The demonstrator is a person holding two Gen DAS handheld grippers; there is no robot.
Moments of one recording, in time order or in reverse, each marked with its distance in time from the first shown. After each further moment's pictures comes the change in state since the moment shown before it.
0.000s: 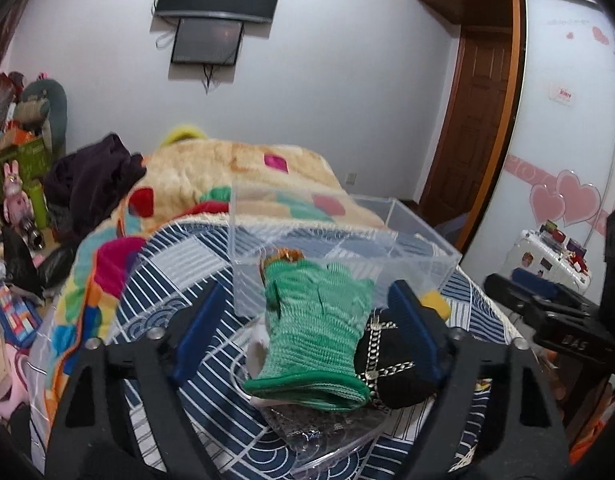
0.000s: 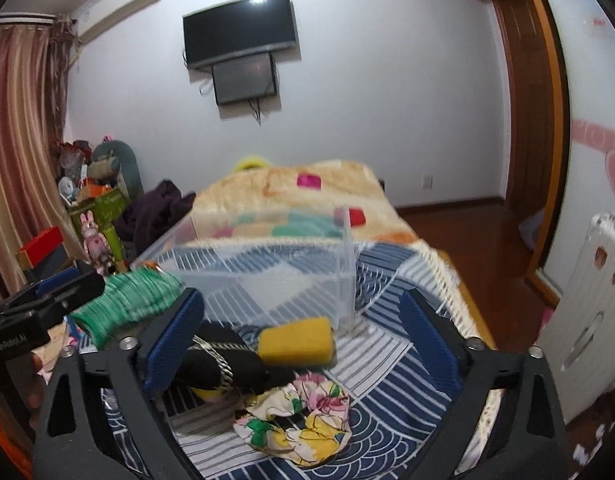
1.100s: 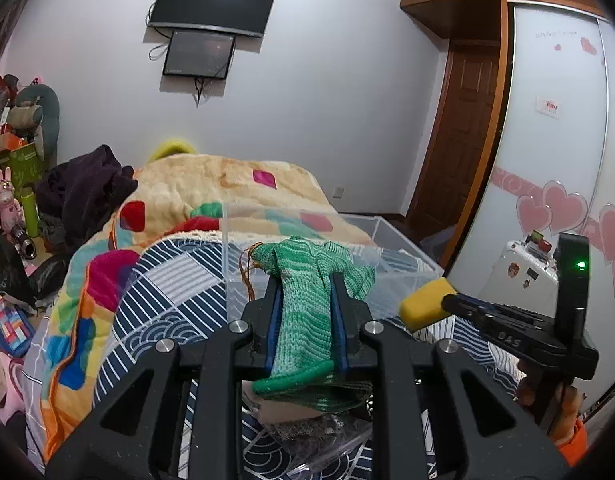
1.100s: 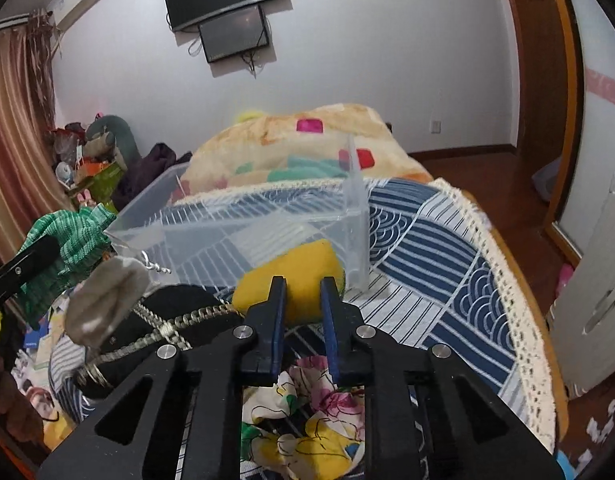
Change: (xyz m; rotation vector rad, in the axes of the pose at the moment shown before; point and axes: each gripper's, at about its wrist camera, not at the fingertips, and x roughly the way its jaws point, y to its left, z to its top) left arm -0.023 -0.001 0.011 -0.001 -0.073 -0.038; right arm 0.014 -0.014 -0.007 0.051 0.110 0.041
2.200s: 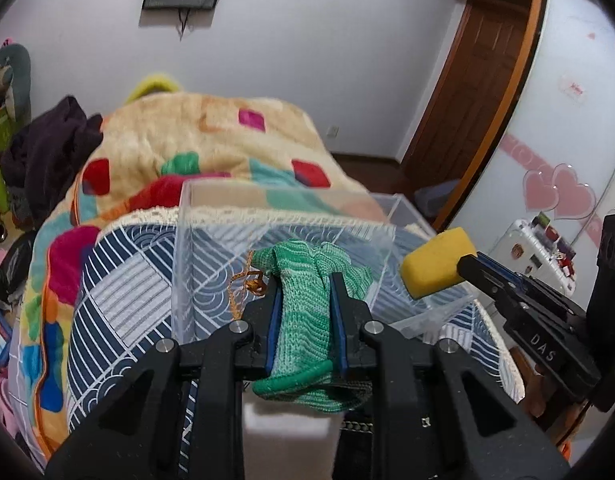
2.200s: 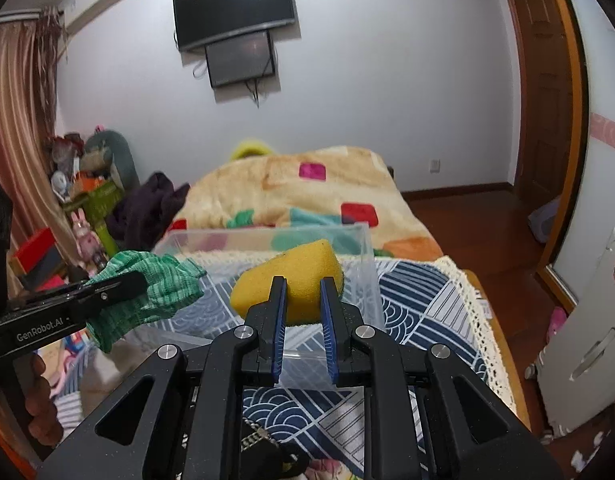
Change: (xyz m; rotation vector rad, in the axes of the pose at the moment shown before) left arm 0.123 0.011 0.043 -0.045 0.296 -0.041; right arm 0.044 0.028 0.055 -0.067 -0.040 -0.051
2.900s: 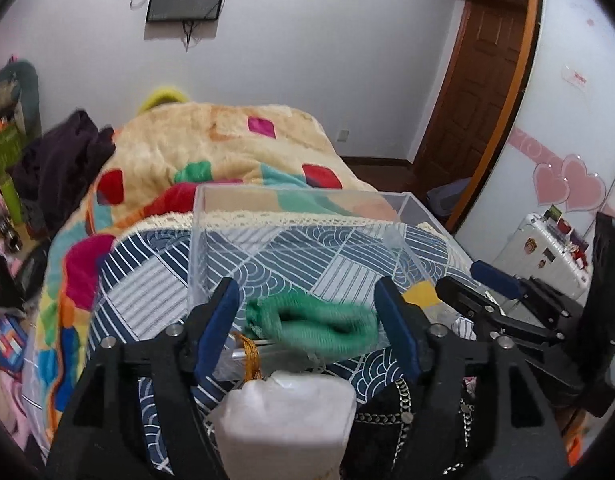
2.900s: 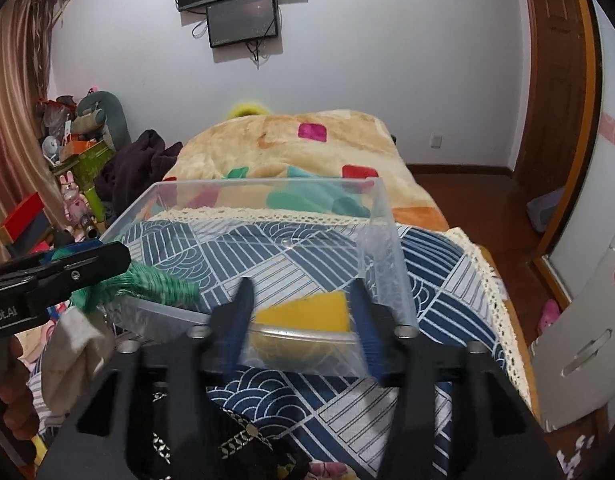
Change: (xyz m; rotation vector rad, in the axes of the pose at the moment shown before) left arm -0.016 -0.011 -0.007 0.057 -0.049 0.067; right arm 0.006 0.003 -0.010 -0.053 0.074 -0.027
